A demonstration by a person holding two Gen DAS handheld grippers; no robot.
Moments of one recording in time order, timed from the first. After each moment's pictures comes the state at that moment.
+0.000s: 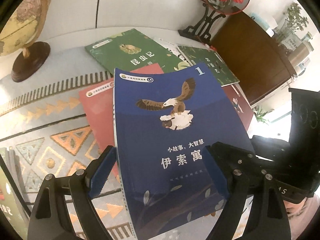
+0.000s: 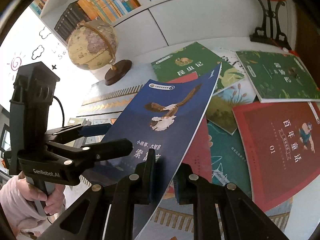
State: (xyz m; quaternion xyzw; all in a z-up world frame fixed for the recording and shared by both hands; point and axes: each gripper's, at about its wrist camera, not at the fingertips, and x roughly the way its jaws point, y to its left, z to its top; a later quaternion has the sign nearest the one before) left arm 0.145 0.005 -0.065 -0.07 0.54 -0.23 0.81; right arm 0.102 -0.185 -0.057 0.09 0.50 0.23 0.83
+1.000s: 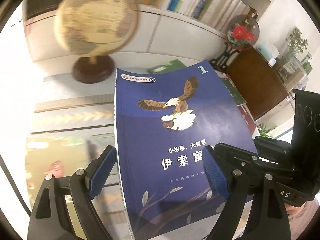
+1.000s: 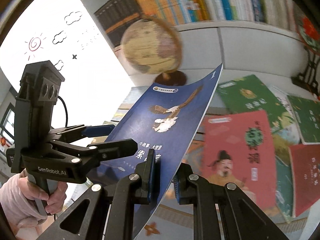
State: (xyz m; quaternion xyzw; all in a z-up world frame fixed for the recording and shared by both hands) left arm 0.101 0.170 -0.004 -0.10 0.49 -0.18 0.85; right arm 0.076 -0.023 0.010 0.04 0.46 0.29 0.84
